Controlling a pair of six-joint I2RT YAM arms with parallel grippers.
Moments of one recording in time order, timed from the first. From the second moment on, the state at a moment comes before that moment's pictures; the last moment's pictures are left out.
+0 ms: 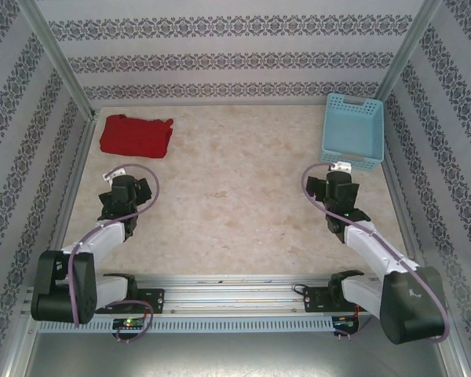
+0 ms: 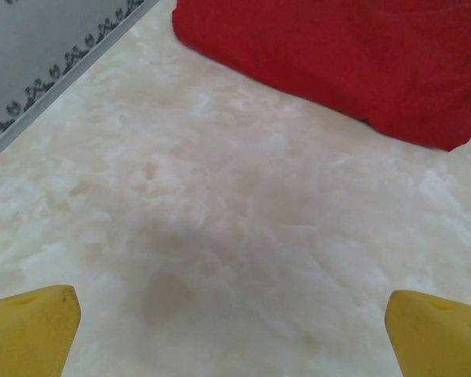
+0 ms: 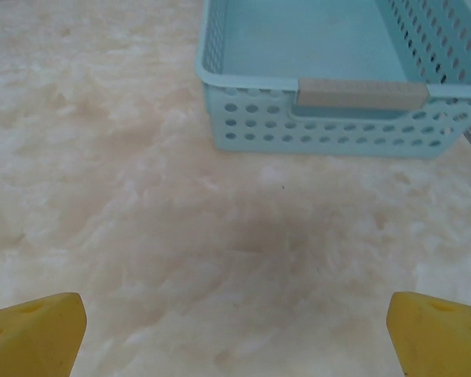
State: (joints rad) left arm 0.00 1.23 0.43 0.20 -0.38 -0.28; right arm 0.14 1.11 0.47 0.07 0.30 0.19
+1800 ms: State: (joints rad) left arm 0.00 1.59 0.33 0.92 -0.22 -0.03; right arm 0.03 1.50 0.38 0.77 0.12 0.02
